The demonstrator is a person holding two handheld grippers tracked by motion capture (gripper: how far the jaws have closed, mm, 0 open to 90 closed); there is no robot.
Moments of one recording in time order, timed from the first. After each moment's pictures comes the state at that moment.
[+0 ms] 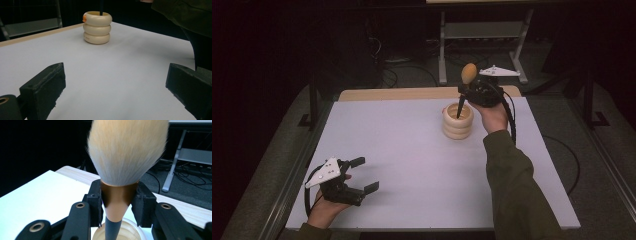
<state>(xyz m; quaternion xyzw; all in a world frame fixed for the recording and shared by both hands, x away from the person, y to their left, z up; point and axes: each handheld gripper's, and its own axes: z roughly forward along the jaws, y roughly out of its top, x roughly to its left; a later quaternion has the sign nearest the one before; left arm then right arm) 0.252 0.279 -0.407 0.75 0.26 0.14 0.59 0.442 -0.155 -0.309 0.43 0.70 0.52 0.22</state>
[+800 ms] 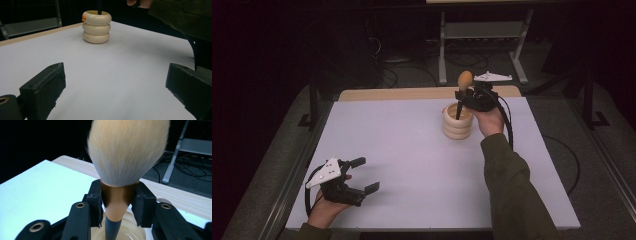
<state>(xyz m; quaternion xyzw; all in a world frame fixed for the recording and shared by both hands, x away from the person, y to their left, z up) 0.252 0.278 -0.407 0.75 0.26 0.14 0.59 0.448 -0.148 -0.330 0.44 0.71 0.50 0.21</state>
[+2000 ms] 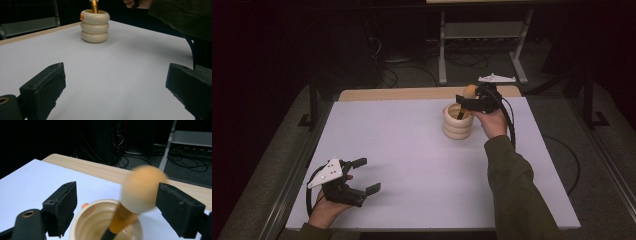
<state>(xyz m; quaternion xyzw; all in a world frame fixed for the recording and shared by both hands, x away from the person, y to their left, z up) 0.252 0.275 -0.408 0.75 0.26 0.14 0.59 0.452 -0.160 -0.339 0.47 0.70 0.48 0.22</state>
